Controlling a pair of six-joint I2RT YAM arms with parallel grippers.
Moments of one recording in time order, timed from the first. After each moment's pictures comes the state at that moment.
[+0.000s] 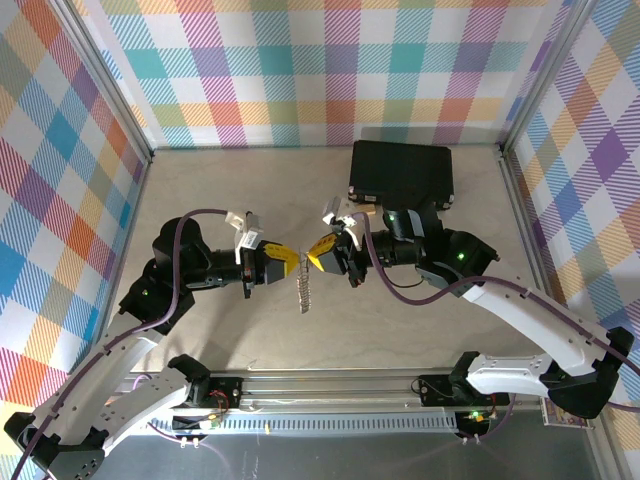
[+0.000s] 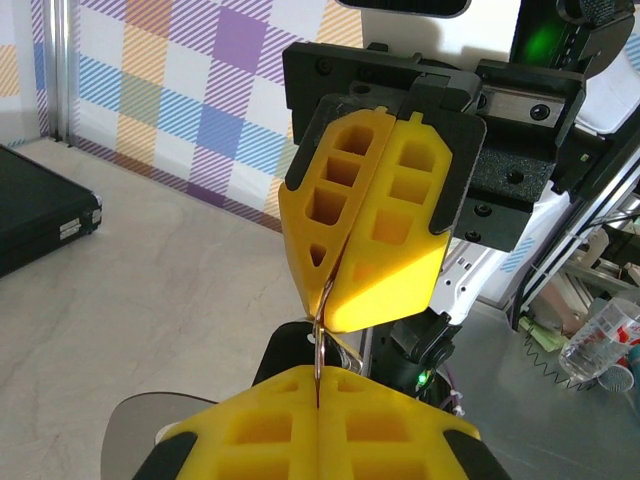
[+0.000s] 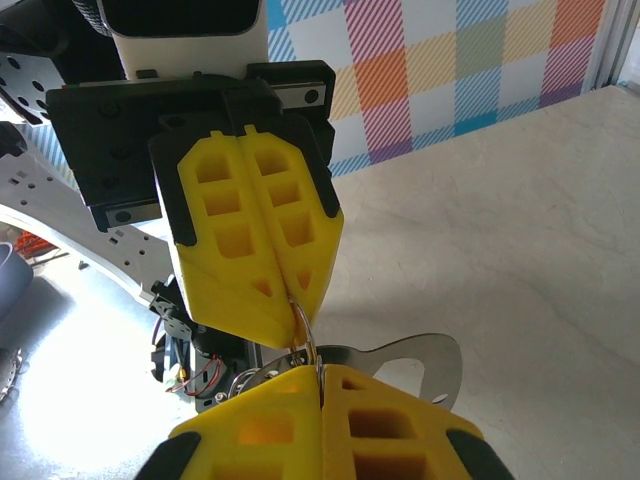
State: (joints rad) left arm -0.55 0.80 0.91 -0.26 0.82 -0.19; right arm 0.91 1.17 1.32 -0.54 -0.50 0.01
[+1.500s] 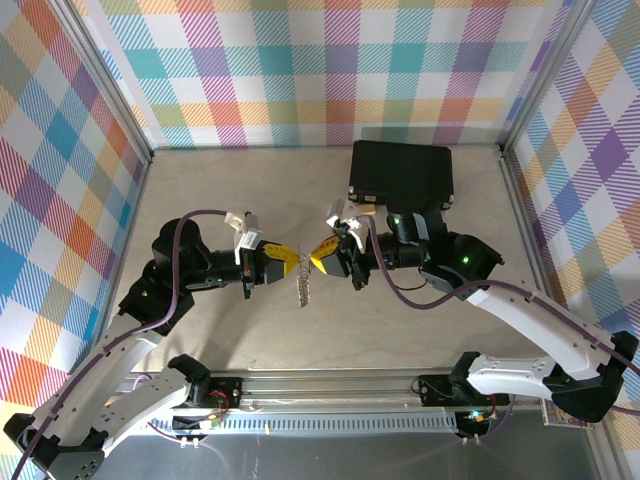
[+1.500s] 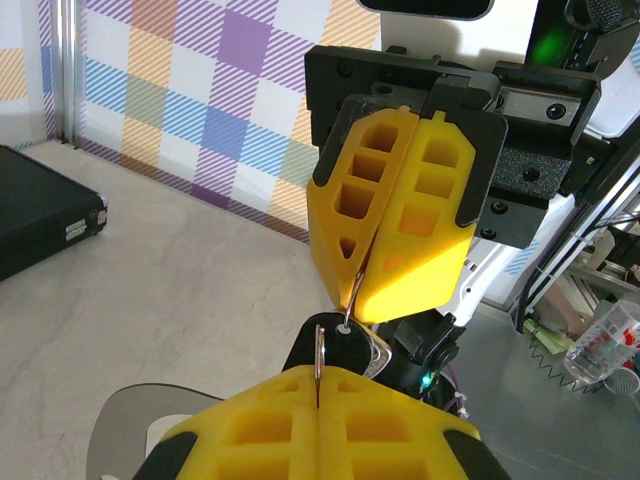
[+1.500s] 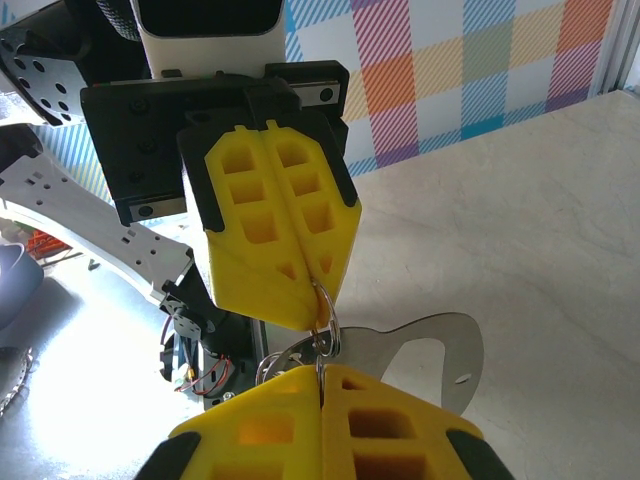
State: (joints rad) left arm -0.55 0.79 0.91 -0.26 0.81 -0.19; right arm 0.91 1.14 1.29 -0.53 -0.52 0.02
